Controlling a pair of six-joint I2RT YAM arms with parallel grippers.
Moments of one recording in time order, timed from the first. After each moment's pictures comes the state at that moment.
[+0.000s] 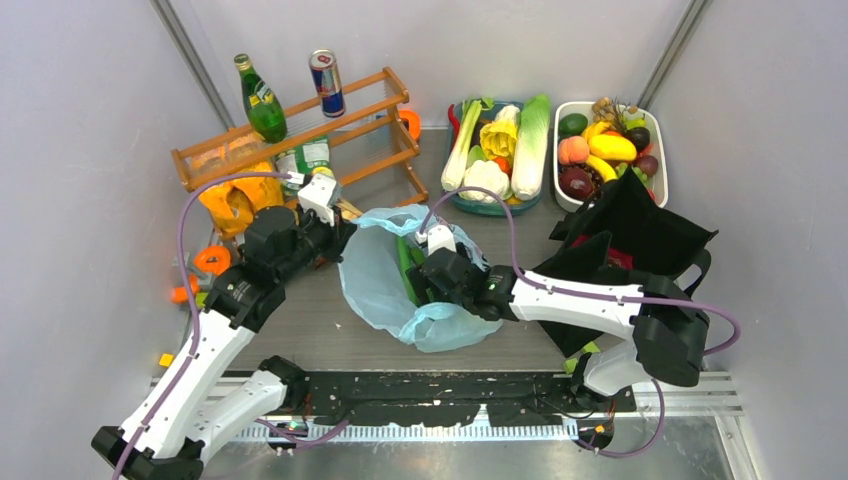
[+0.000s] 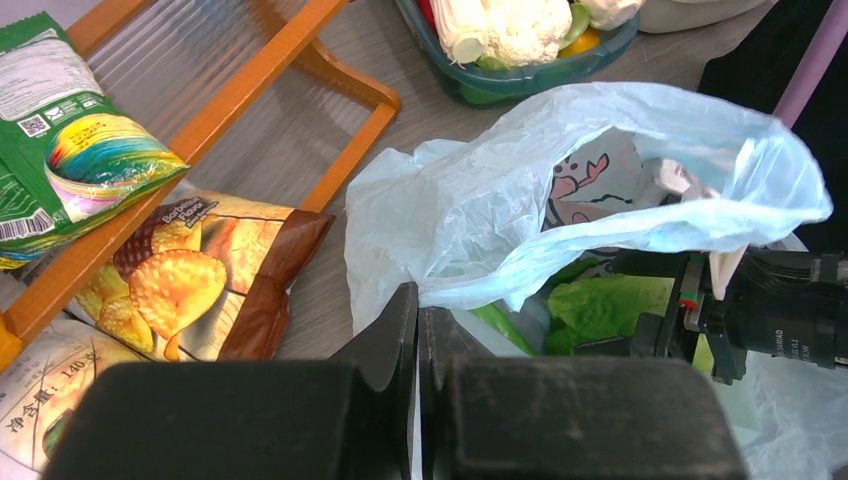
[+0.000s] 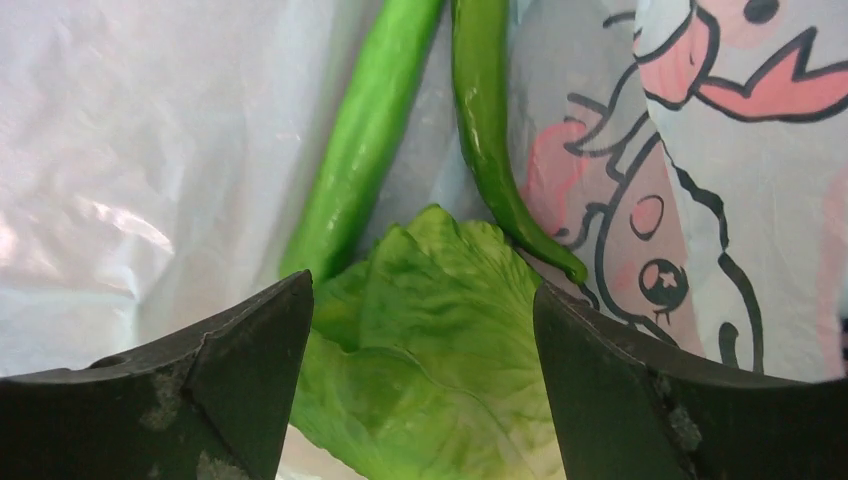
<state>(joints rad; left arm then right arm) -0.49 0.81 0.95 -0.43 0.08 -0.06 1.09 1.44 0.93 -0.27 0.36 0.42</state>
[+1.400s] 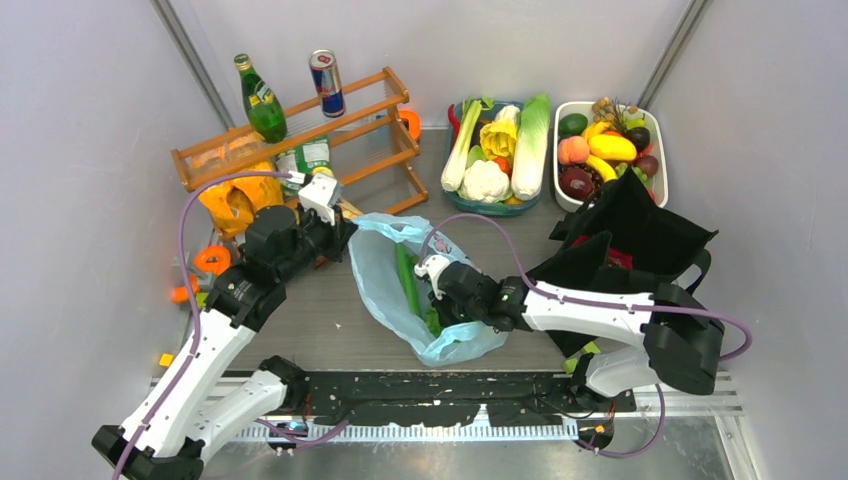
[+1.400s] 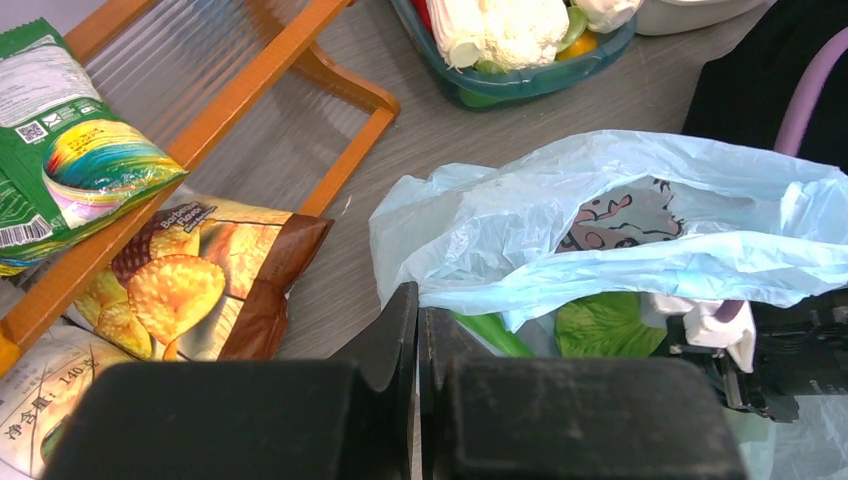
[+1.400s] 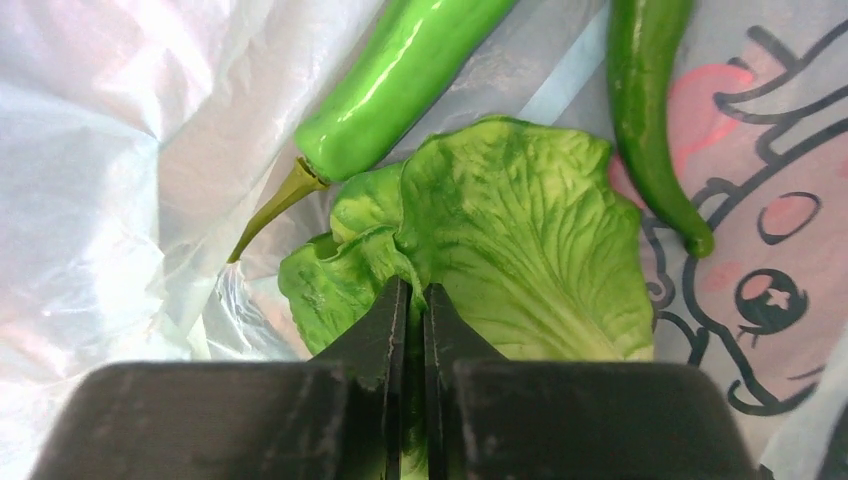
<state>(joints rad) -0.49 0.81 0.94 -0.42 0.08 -0.05 1.08 1.37 0.78 -0.31 0.02 0.23</state>
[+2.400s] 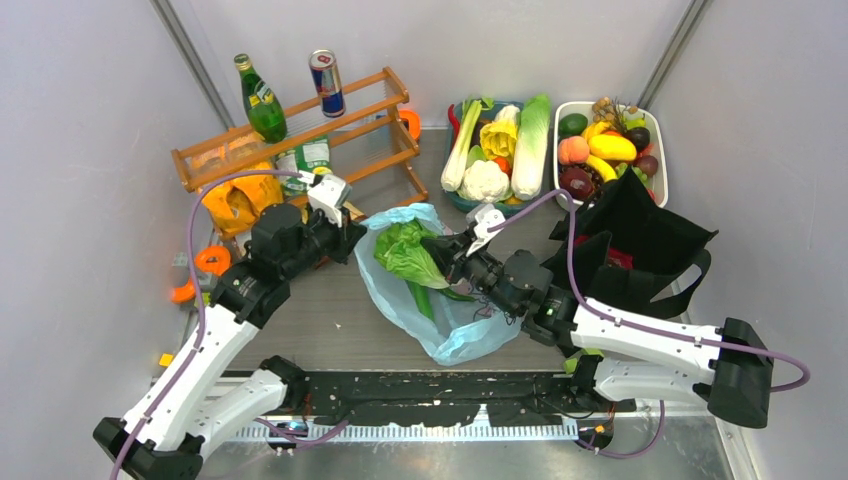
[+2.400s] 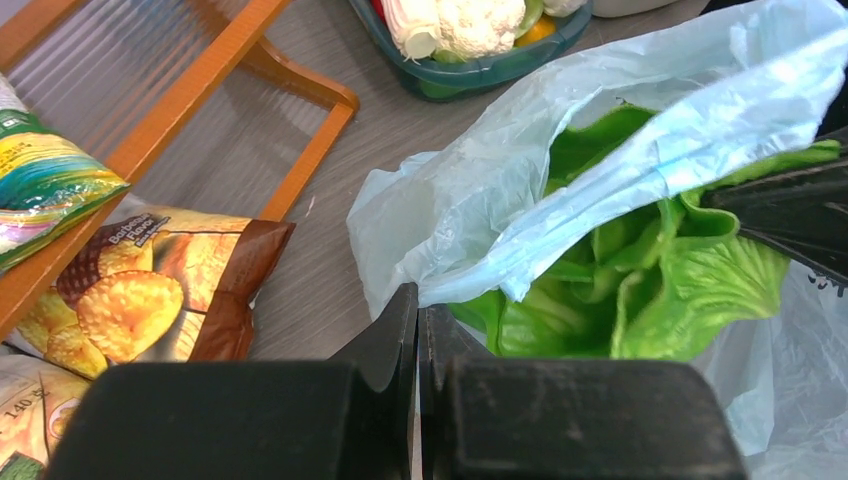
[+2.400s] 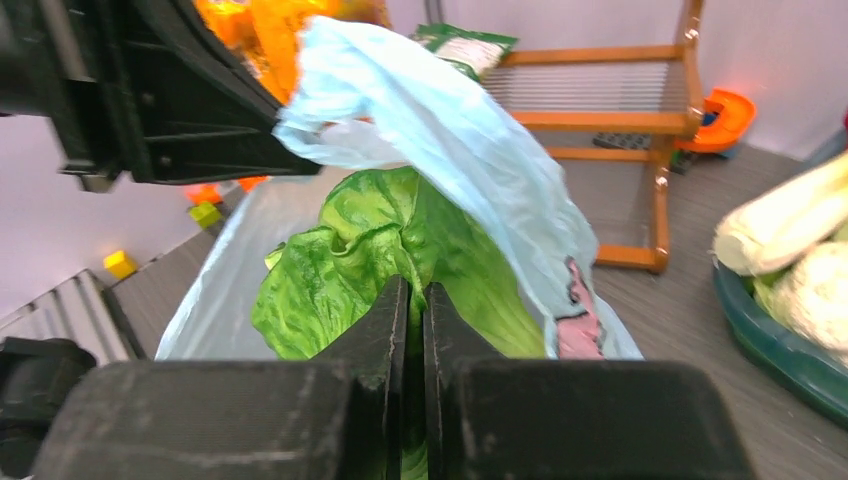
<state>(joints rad) -0.50 0.83 0.94 -0.41 0.14 -0.06 1.08 1.05 0.68 0.45 0.33 0.16</state>
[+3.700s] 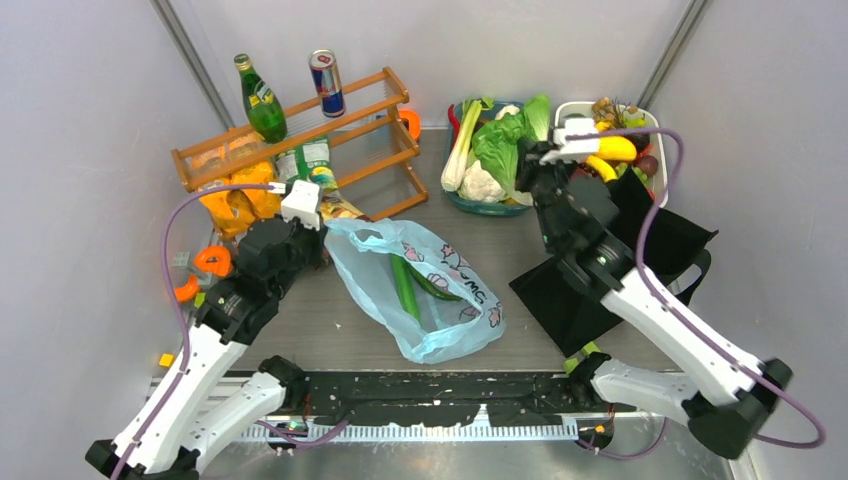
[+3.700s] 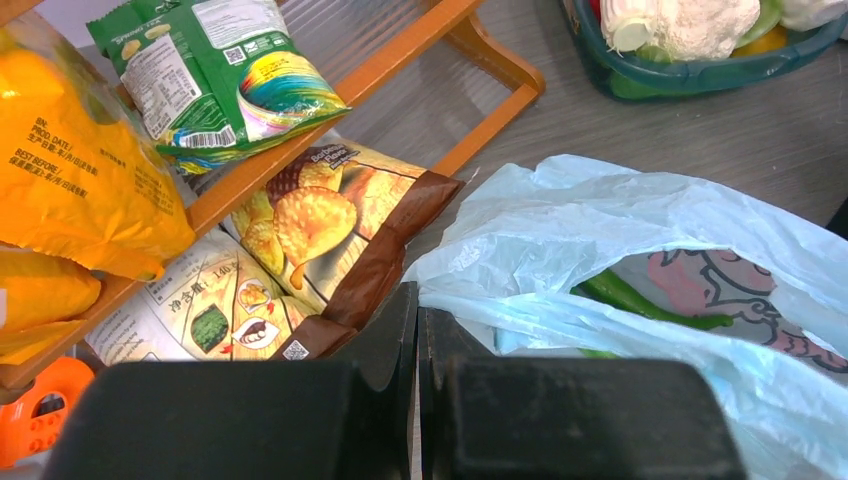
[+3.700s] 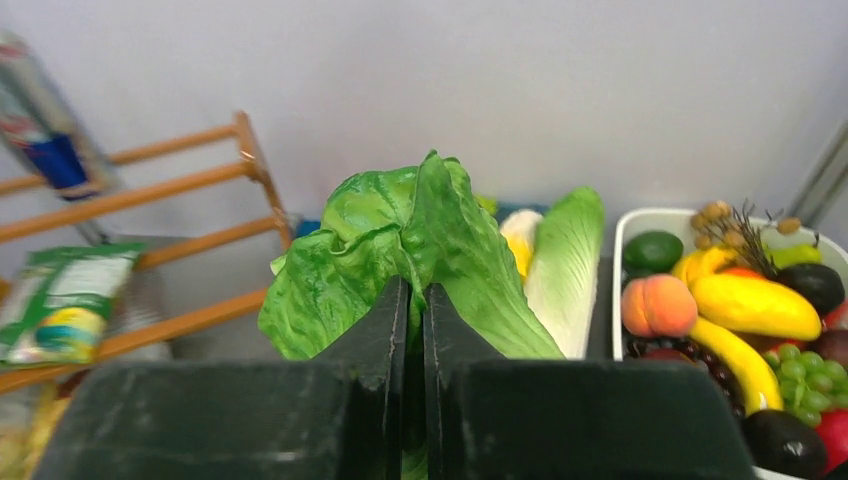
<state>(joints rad) -0.51 0.75 0.94 -0.53 -0.24 -0.03 0.73 0.98 1.07 0.14 0.58 0.00</state>
